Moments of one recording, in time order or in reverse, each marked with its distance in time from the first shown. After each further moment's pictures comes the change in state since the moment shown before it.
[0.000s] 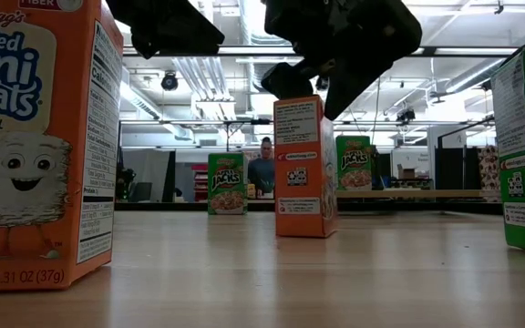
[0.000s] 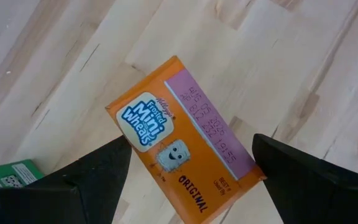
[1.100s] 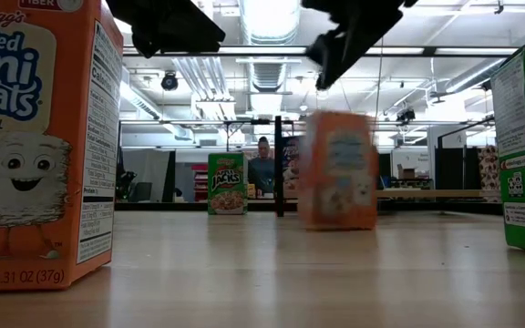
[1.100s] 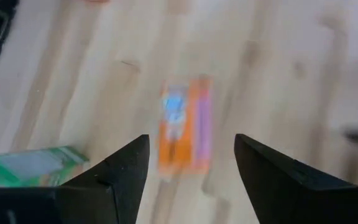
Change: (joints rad) left arm 0.000 0.000 0.000 0.015 0.000 0.000; right arm -0.122 -0.242 -0.001 -0.207 0.012 0.189
